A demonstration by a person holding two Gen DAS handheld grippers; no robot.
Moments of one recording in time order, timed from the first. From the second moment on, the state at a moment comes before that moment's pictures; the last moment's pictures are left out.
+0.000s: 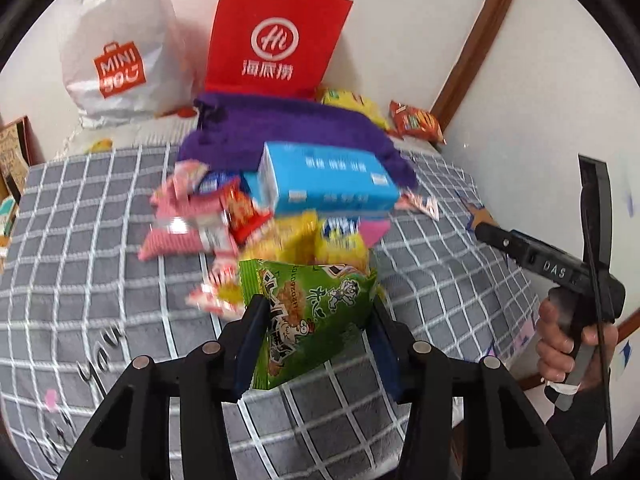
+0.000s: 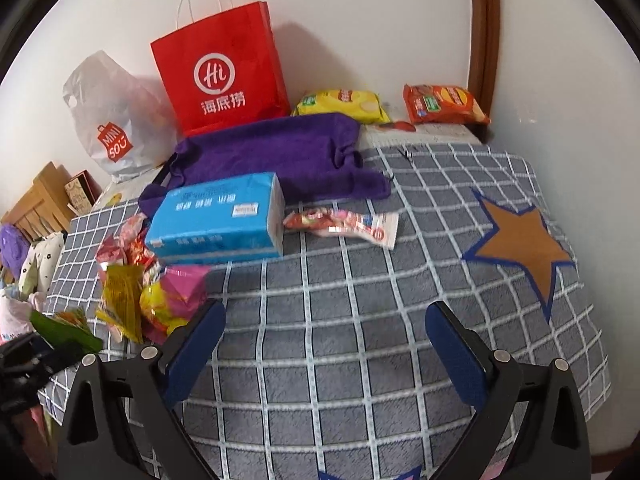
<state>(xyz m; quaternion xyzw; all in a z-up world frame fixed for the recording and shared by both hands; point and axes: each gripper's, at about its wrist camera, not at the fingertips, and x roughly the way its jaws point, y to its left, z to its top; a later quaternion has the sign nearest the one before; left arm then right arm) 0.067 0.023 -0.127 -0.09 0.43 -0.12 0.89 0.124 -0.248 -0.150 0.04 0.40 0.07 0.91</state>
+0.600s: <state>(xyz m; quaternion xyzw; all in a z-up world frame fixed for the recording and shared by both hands) 0.175 0.058 -0.109 -0.10 0.43 -0.07 0.89 0.219 -0.248 -0.177 0.00 0.40 0.11 0.91</state>
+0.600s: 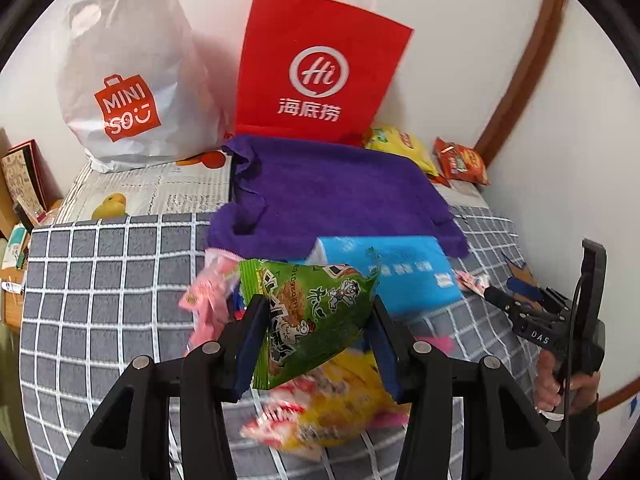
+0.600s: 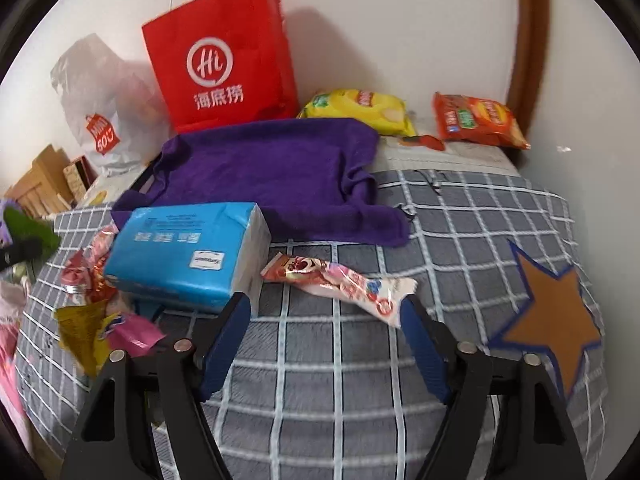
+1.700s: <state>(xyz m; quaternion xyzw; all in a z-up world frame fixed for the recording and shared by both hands) 0.187 0.072 -0.116 -0.12 0.44 -0.07 0.89 0.236 -0.225 -0.233 -0.01 0.45 0.17 0.87</state>
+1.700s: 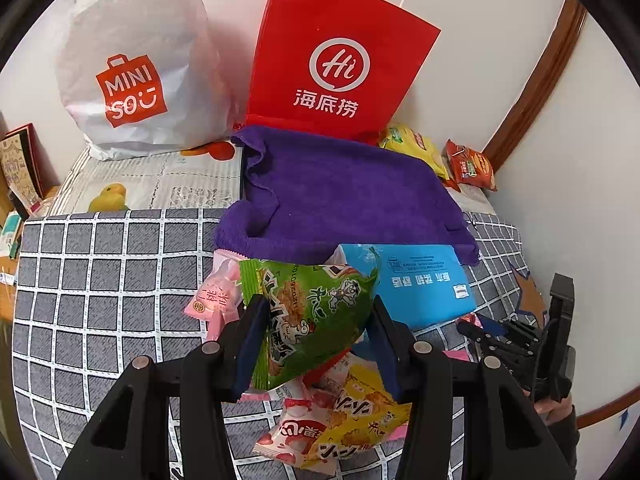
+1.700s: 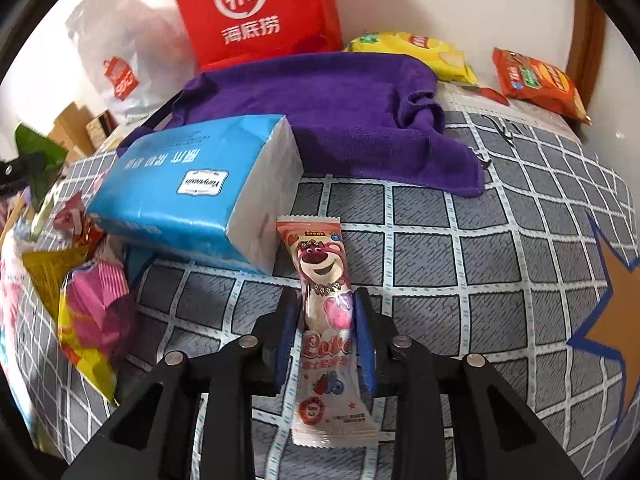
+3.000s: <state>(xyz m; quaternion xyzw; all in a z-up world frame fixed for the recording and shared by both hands) 0.144 0.025 -0.070 -0.08 0.42 -0.13 0.89 0.150 -0.217 -0.107 0.05 0.38 0.10 0.92</state>
